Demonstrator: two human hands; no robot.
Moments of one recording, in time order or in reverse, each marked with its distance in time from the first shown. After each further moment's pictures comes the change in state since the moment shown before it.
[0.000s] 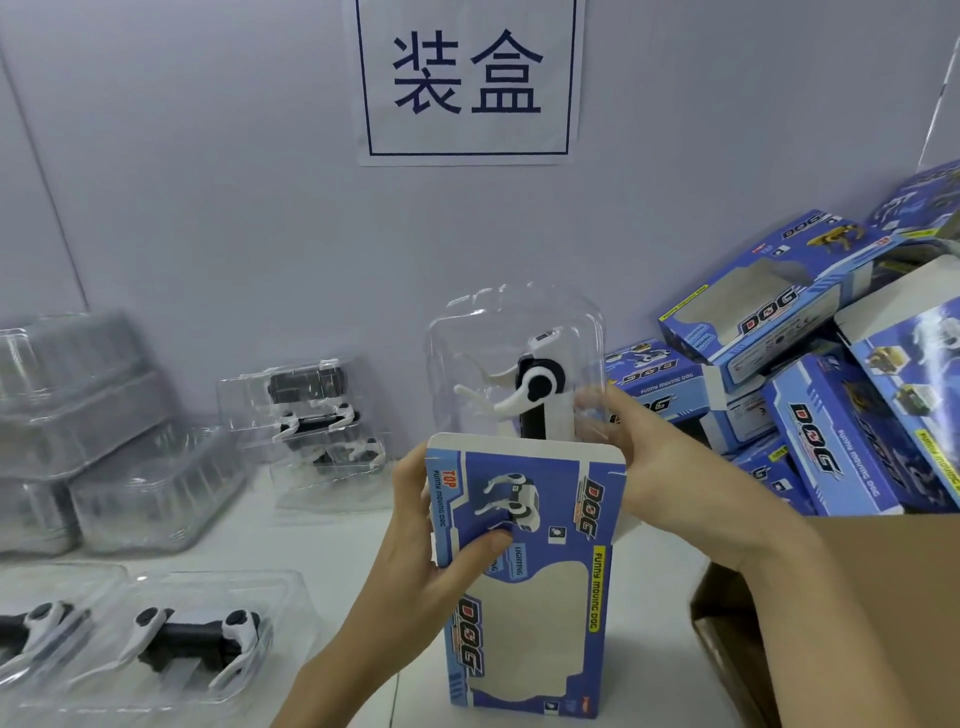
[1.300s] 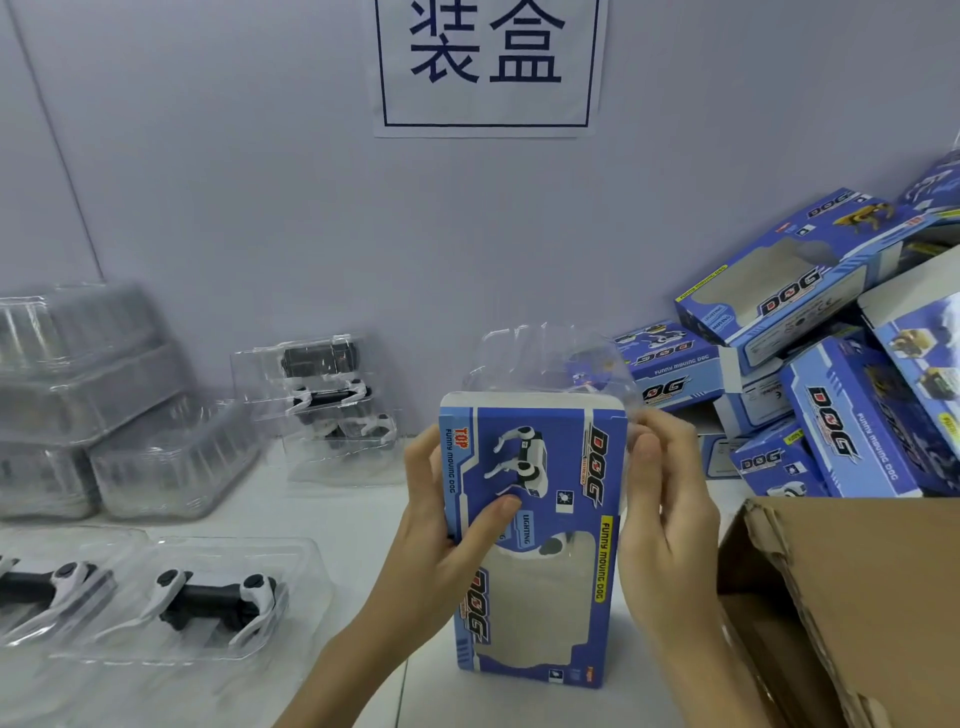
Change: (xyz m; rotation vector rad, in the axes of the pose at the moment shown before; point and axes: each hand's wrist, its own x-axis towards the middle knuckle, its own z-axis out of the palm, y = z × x) left_hand -0.006 0.004 0.007 -0.066 0.023 0.013; right_hand -0.026 0.041 0.079 0.175 0.734 -0.497
